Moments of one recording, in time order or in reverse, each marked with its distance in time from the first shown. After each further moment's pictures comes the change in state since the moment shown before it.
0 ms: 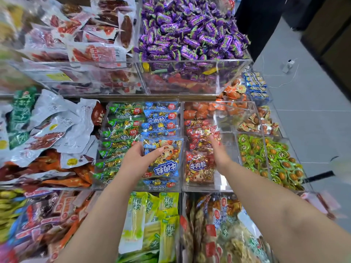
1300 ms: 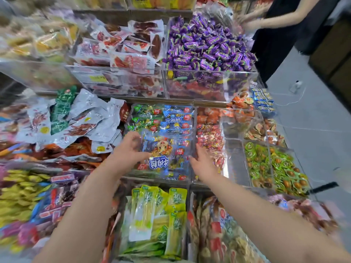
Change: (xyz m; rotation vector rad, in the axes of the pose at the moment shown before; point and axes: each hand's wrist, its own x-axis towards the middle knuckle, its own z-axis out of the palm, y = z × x) left_hand -0.037 -0.006 -0.079 -0.016 -0.047 0.094; right_hand -0.112 -0.005 0.064 -0.566 -0.144 -0.505
